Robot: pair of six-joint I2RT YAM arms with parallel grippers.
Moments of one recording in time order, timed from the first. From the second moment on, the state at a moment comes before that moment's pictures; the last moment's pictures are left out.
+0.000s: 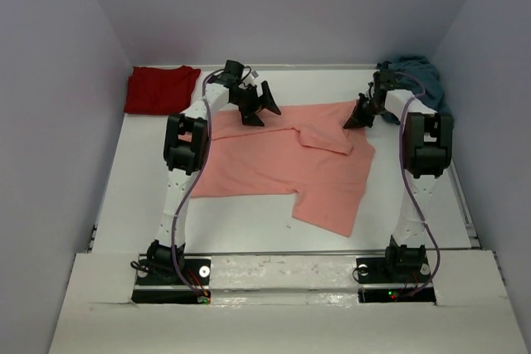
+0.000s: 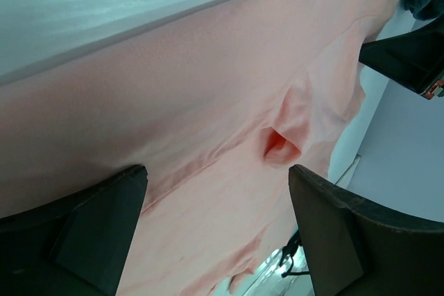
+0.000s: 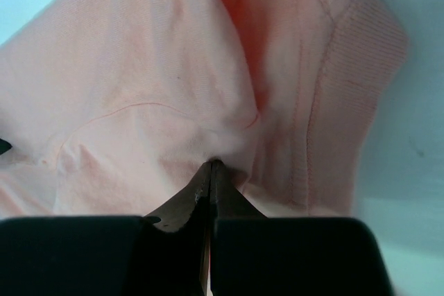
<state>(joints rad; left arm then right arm) -0.29 2.50 2.15 -0.69 0.69 -0.57 -0.02 2.22 1.69 -0.62 -0.34 0.46</state>
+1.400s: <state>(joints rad) -0.01 1.28 1.22 -0.46 0.52 -0.71 -0.01 1.31 1.04 -0.57 -0.51 0.57</state>
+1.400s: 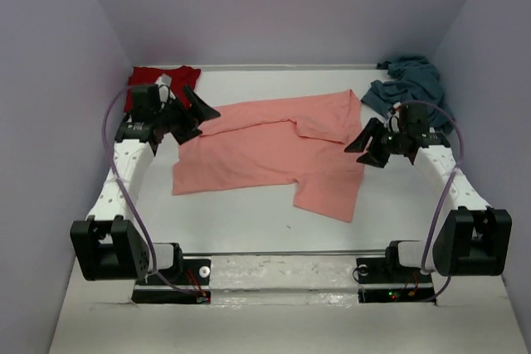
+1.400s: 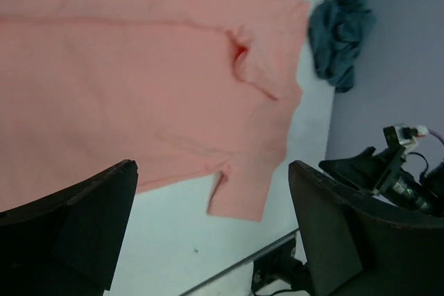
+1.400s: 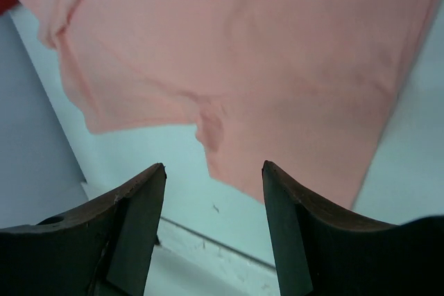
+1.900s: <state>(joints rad) 0.07 1.24 0.79 -0.70 0.37 -0.75 -0.05 1.22 0.80 -0.71 -0.61 0.66</state>
